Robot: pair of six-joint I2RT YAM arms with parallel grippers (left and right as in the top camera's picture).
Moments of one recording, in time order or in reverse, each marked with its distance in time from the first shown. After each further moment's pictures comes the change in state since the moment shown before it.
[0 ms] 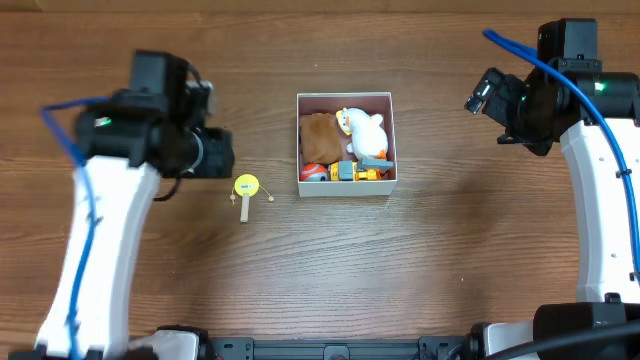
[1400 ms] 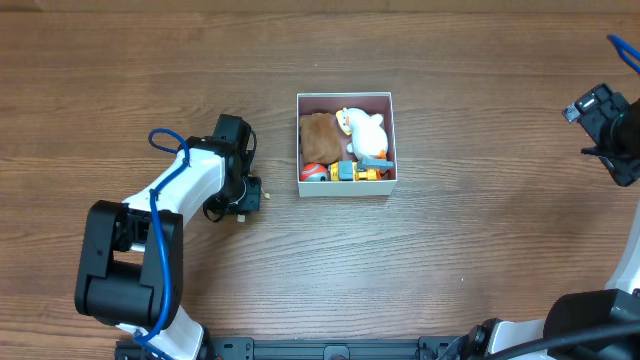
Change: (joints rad) left arm -0.084 0.322 -0.477 0.532 -0.084 -0.033; right arm -0.392 0.000 0.000 -0.021 0.069 0.005
